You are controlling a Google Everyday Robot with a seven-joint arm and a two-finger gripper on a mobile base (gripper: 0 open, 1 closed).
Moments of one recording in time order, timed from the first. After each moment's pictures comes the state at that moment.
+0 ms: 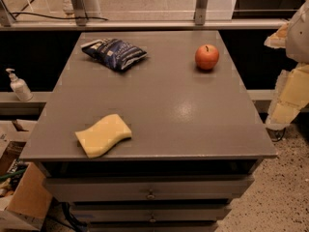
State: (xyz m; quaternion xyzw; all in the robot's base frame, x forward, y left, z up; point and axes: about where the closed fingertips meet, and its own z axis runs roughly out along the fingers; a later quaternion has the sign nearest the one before) arm 0.438 -0.217 0.976 -0.60 0.78 -0.03 0.16
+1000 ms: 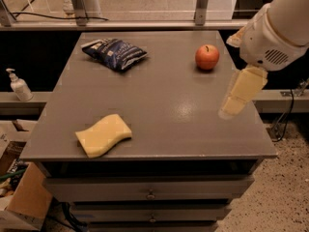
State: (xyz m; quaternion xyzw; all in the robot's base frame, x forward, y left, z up) arm 0.483 -0.160 0.953 -0.61 0.76 0.00 0.23
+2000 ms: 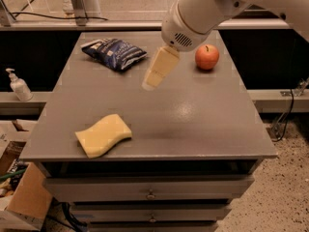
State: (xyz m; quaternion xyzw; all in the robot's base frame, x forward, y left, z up) arm 0.574 -0.014 0.953 -0.60 0.73 0.05 0.33
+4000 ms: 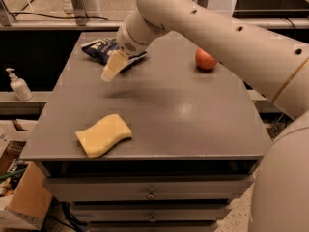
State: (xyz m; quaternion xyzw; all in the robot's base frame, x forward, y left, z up) arm 0.699 0.103 0.881 -0.59 0.71 0.09 0.37
